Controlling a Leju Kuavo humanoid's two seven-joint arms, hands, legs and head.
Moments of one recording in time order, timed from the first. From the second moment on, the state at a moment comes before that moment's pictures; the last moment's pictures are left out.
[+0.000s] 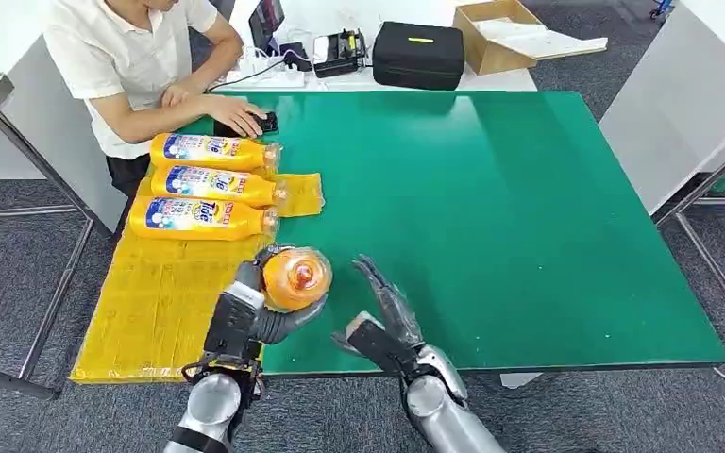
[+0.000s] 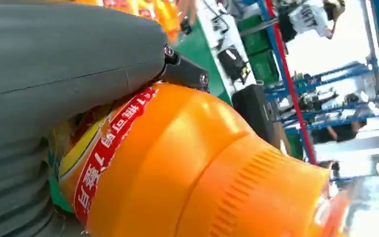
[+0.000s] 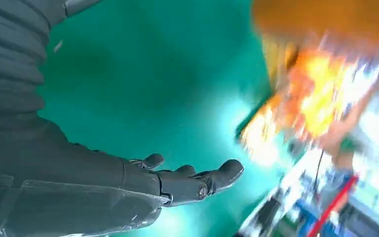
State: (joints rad) left arm -0.14 -0.31 -0.32 -1.31 -0.37 0.15 -0.36; right arm -0.15 0.15 0.33 -1.03 0.65 -0.12 -0.53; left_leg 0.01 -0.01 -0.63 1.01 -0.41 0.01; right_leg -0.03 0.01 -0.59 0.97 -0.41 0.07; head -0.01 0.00
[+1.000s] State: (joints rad) left arm -0.46 -0.25 -0.03 -0.79 -1.39 0.24 -0.03; right arm -0.20 0.18 0.05 -1.17 0.69 -0.10 -0.68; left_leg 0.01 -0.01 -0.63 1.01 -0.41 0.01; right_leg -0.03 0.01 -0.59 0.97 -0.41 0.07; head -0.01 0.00
